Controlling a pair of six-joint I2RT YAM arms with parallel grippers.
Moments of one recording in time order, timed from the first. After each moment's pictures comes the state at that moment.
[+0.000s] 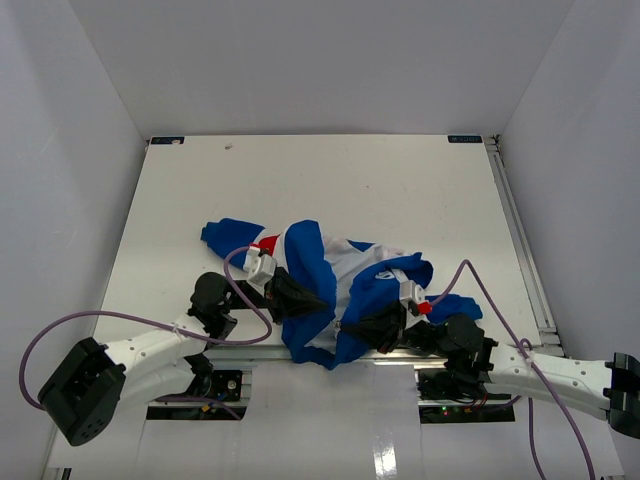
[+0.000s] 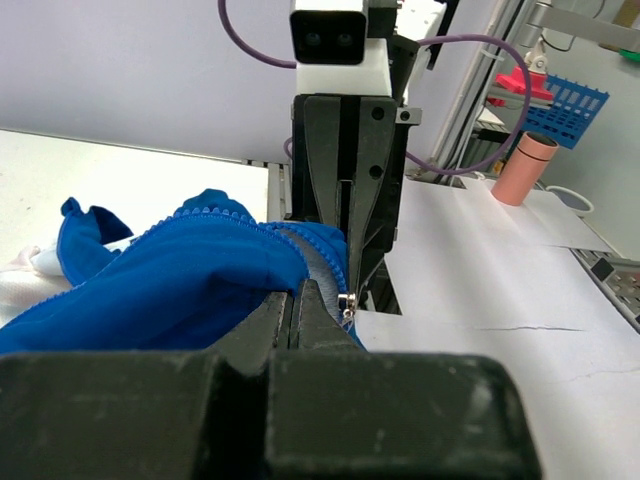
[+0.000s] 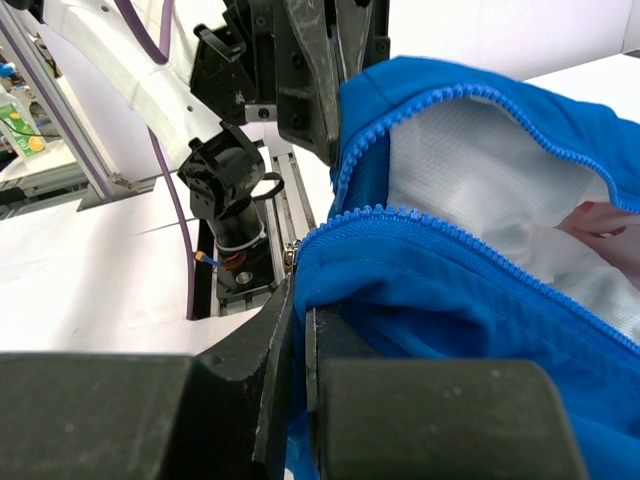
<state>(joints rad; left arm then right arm) -0.74 0.98 0.27 1.09 0.86 -0.46 1.22 0.54 0.05 0.74 -0.16 0.24</state>
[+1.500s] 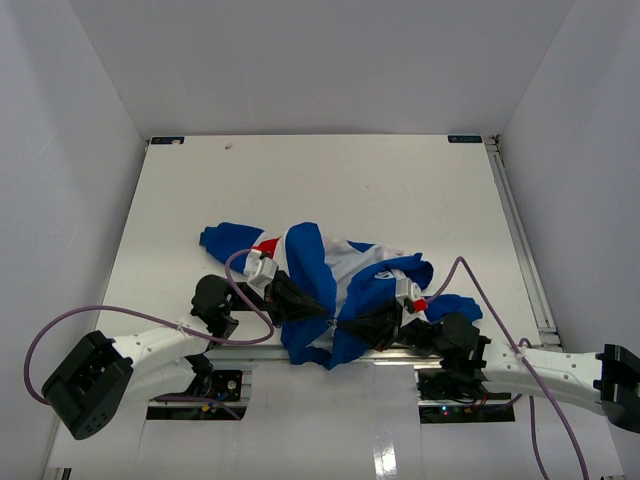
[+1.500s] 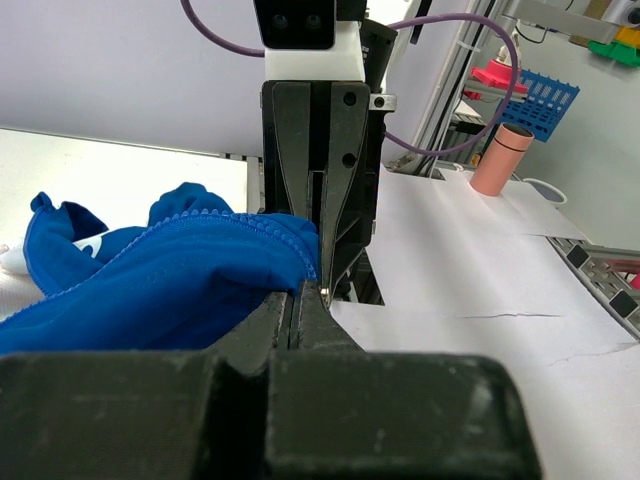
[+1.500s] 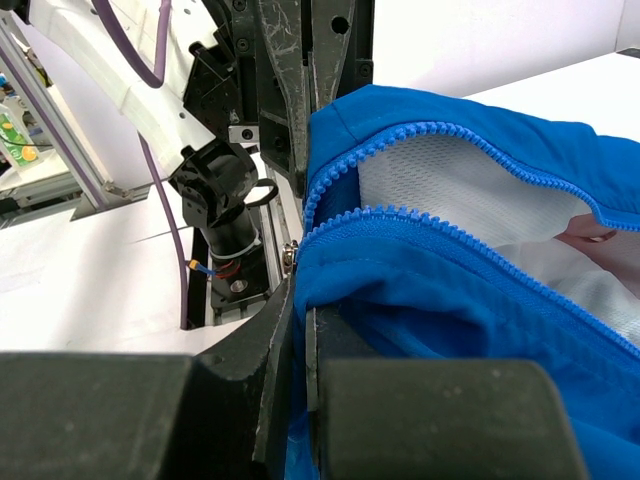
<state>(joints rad) -0.74 1.03 0.24 1.19 0.91 -0.51 1.22 0.65 0.05 0.86 -0.14 0.25</state>
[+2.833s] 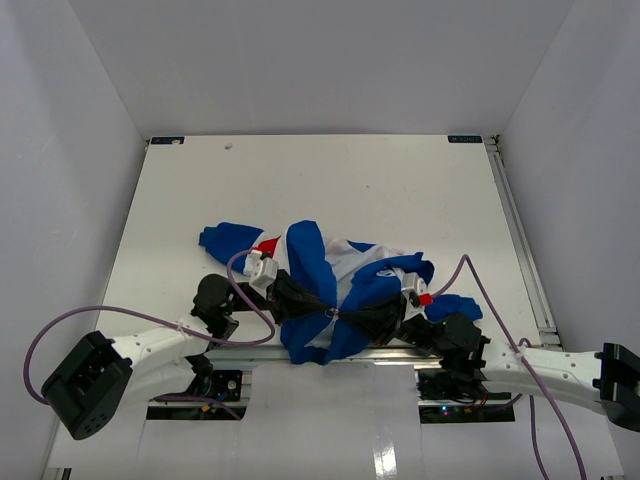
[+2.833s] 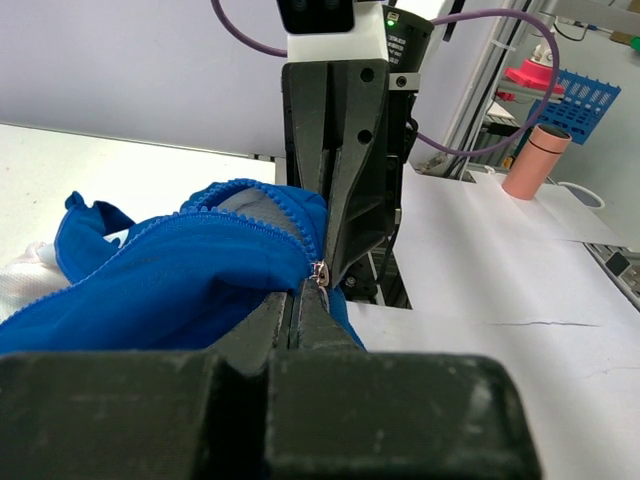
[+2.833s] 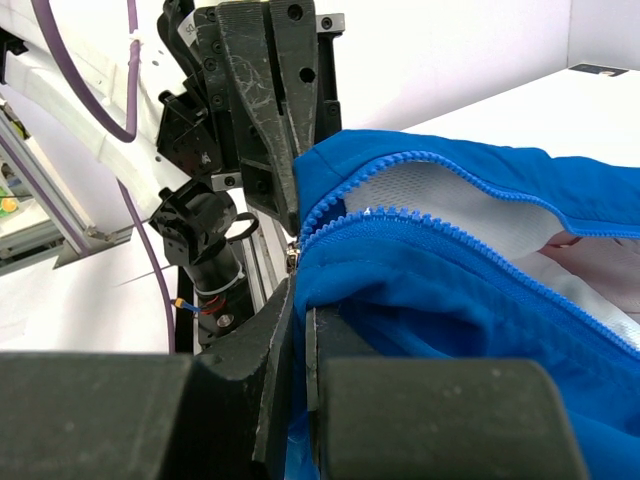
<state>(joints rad) -0.74 1.03 0.24 1.14 0.85 -0.44 1.22 0.66 0.05 0.91 -0.03 0.29</state>
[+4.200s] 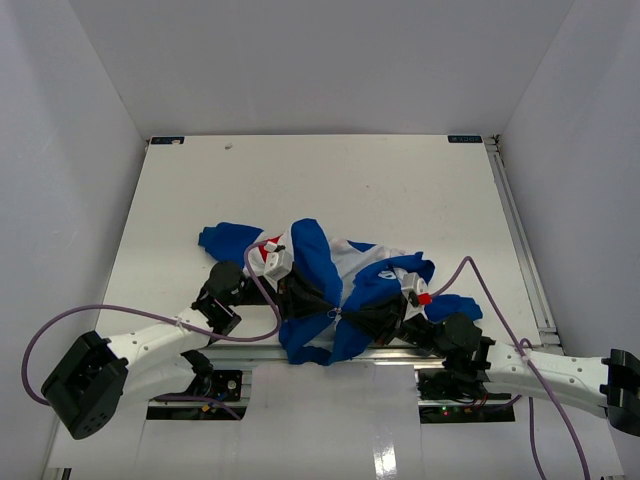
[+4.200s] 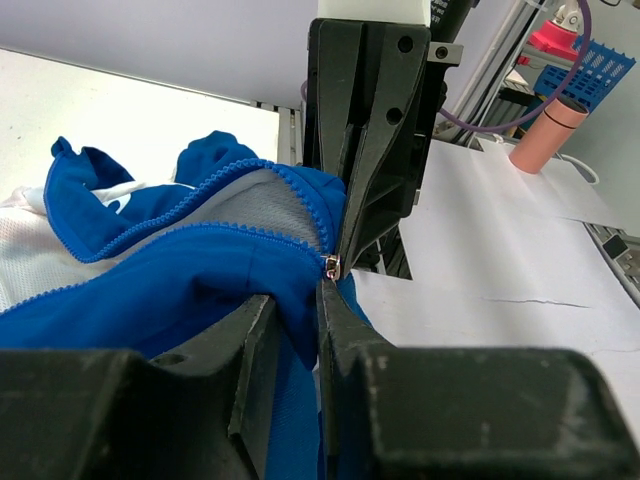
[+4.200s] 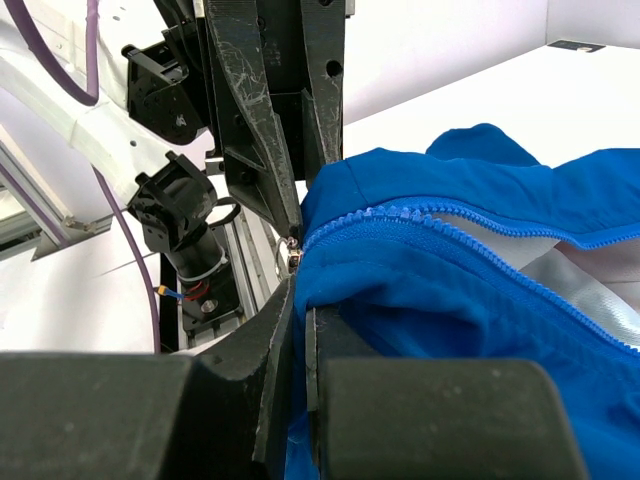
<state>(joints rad) -0.75 1.03 0.33 0.86 0.86 -0.36 1.22 0.58 0.05 0.78 -0.01 0.28</state>
